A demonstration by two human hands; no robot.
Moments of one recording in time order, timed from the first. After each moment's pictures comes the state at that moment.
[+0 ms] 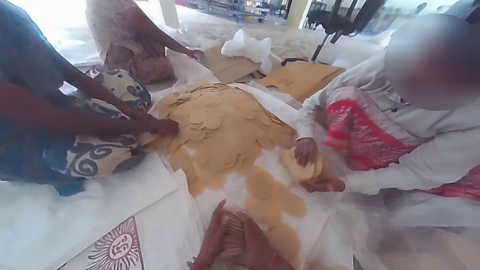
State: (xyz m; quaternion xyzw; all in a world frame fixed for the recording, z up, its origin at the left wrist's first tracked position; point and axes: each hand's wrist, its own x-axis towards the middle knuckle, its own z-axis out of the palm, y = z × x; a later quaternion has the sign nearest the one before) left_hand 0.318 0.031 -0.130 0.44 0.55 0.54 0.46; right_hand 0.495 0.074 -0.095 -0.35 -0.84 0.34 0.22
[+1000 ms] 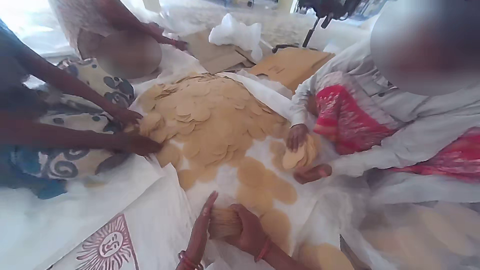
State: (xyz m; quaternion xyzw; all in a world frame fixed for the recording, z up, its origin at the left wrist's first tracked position) left_hand 0.310 0.022 -0.111 0.45 0.54 0.55 0.45; right_hand 0.493 0.078 -0.091 -0.36 -0.82 0.35 0.27
